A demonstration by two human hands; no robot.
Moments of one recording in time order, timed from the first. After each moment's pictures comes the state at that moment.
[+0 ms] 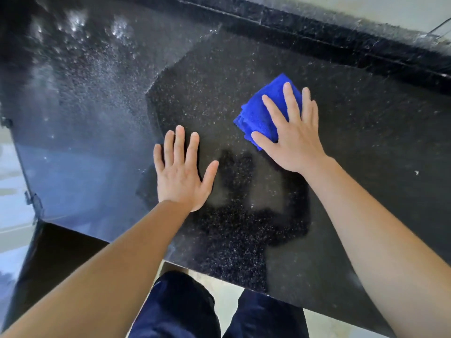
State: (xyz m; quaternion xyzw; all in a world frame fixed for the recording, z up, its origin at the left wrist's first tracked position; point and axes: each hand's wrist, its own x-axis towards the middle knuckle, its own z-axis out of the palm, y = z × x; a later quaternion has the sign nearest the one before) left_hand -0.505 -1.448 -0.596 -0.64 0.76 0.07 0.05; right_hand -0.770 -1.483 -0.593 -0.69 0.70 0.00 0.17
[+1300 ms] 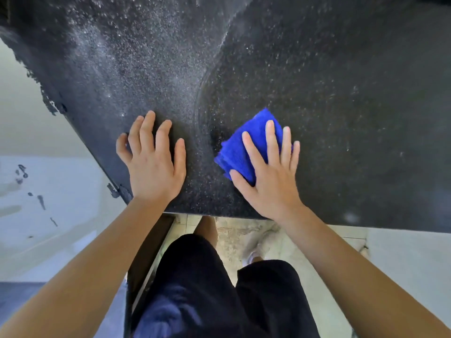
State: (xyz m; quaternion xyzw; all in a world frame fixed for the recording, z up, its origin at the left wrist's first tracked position) left_hand -0.250 -1.484 -0.598 -0.58 0.80 0.08 -0.10; right_hand -0.460 -1.377 -0.580 -0.60 0.78 0.00 0.17
